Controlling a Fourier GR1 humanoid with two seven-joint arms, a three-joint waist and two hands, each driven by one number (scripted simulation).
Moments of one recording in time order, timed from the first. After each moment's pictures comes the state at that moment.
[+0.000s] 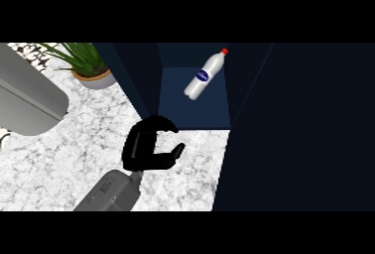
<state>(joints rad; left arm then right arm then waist) -0.33 0.13 -0.49 -1.10 0.67 0.12 -0.61 0.27 -0.42 -0.42 -2.34 -0.78 0.41 0.31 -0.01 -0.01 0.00</state>
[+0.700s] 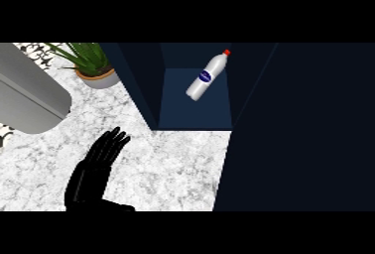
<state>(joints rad) 0.02 0.40 -0.46 -1.43 0.69 -0.03 -0.62 0.25 -0.42 -0.16 -2.36 -0.79 0.39 0.34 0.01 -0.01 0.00</state>
